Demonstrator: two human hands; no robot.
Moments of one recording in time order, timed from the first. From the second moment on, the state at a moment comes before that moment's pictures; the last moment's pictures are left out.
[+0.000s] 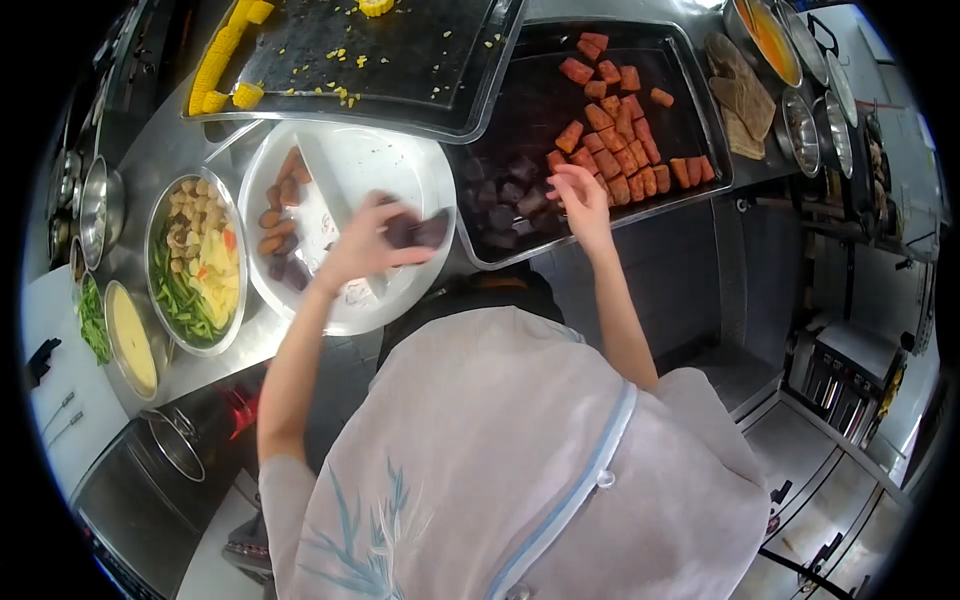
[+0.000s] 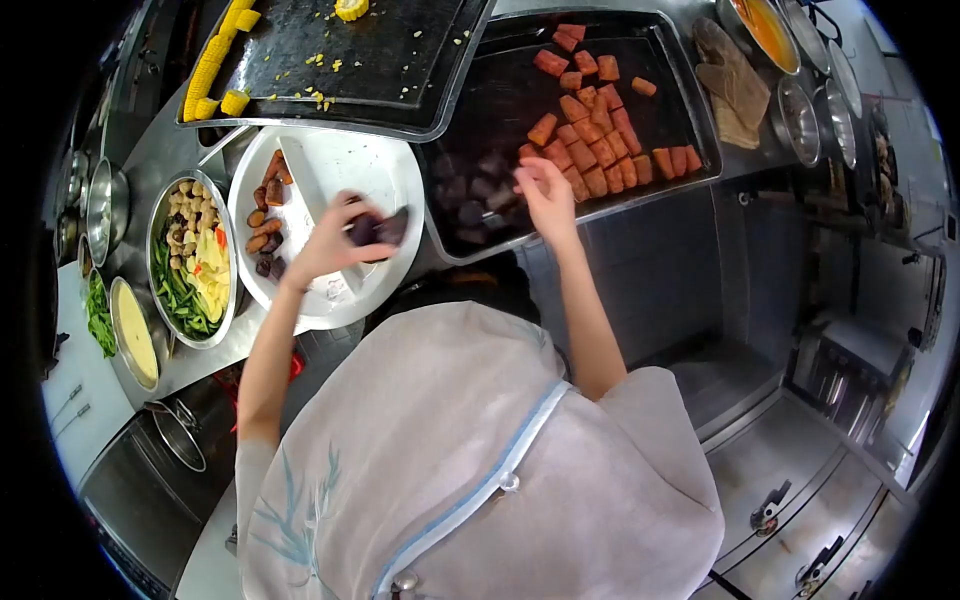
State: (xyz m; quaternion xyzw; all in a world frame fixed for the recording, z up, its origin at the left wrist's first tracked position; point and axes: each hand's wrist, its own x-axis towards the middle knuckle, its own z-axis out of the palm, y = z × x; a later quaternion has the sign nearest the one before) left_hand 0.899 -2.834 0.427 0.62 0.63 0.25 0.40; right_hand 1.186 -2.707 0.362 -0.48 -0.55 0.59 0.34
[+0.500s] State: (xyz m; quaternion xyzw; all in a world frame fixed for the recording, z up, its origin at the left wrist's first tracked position) left_hand 0.870 -2.878 0.394 0.36 0.81 0.35 0.29; right_hand 1.147 -2.706 0.375 -0.54 -0.64 0.46 0.30
